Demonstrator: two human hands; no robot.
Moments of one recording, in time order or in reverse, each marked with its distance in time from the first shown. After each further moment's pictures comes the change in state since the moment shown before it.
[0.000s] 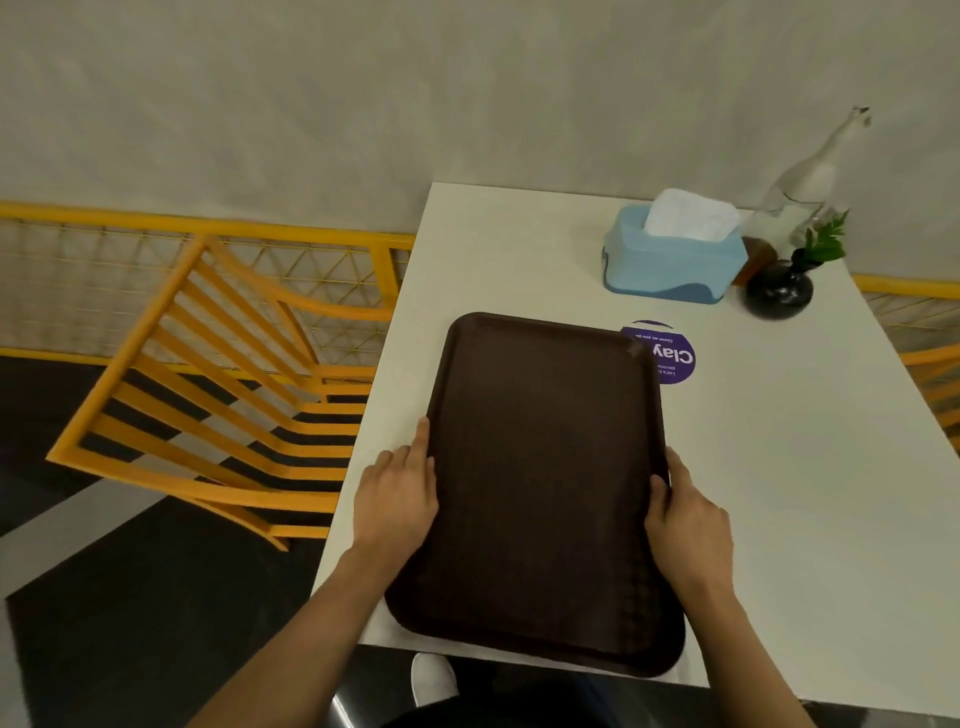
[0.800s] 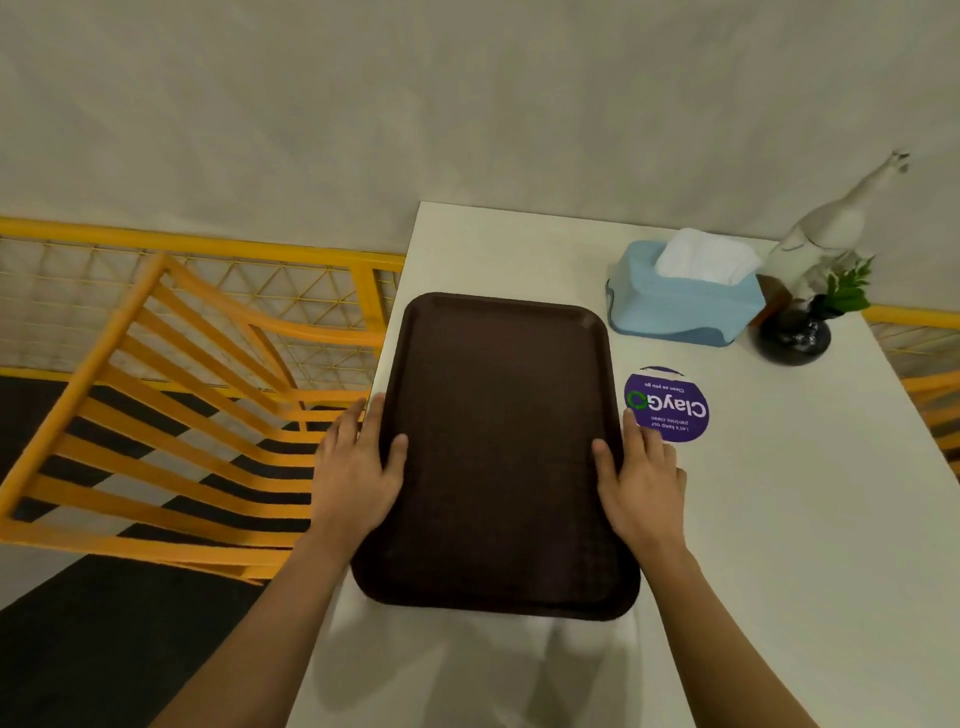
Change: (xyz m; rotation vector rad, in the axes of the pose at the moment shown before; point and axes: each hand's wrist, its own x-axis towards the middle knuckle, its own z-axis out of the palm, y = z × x) left_hand 0.121 -0.039 -0.014 -0.085 0.084 -0.028; right_hand 0.112 -0.070 0.039 -0.103 -0.029 -0.037
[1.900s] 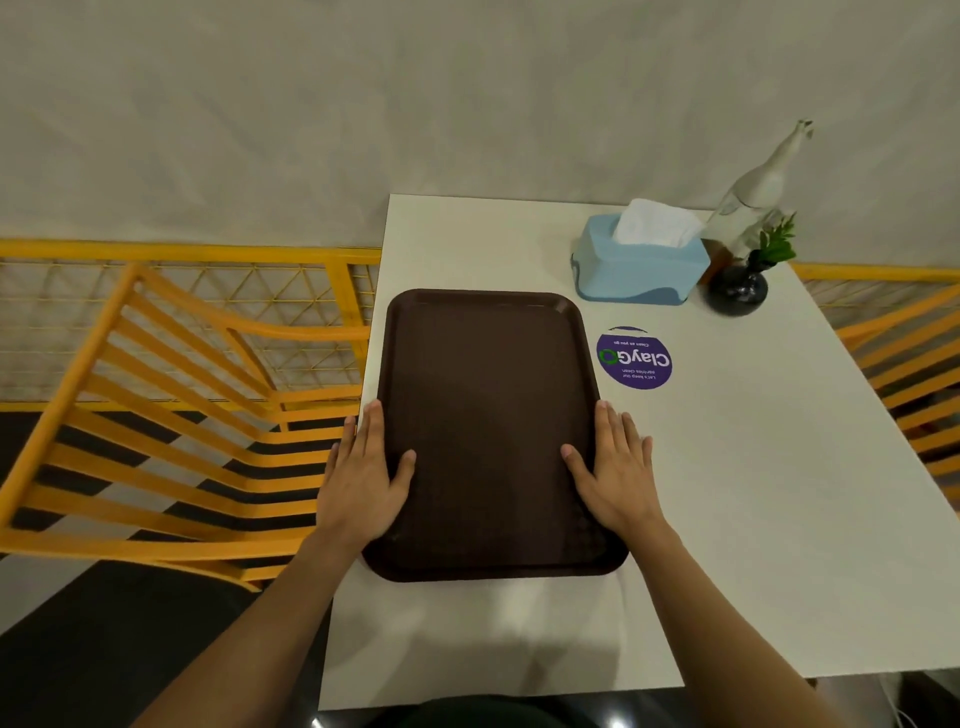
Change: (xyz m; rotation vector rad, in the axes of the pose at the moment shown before) left_hand -0.041 -0.019 0.008 -0.051 -0.199 0.073; right_hand -0.058 0.013 0.014 -0.017 -0.137 -0.055
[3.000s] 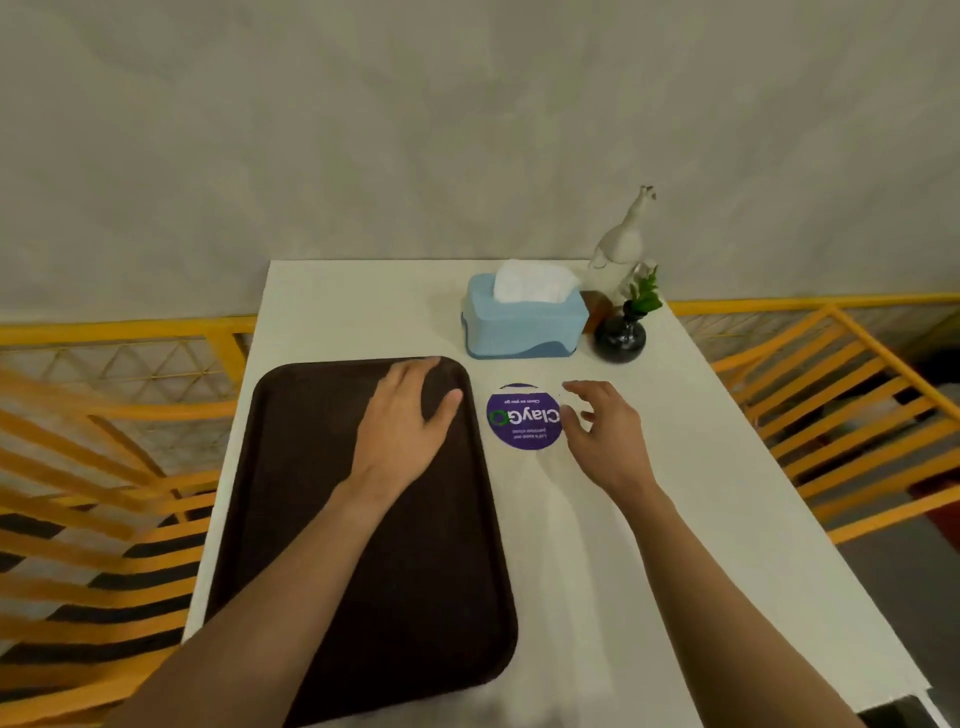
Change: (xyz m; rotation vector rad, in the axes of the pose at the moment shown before) left_hand 0.097 0.227 -0.021 -0.339 0.196 0.357; right_hand 0.089 0.074 -0.129 0.351 0.316 -0.037
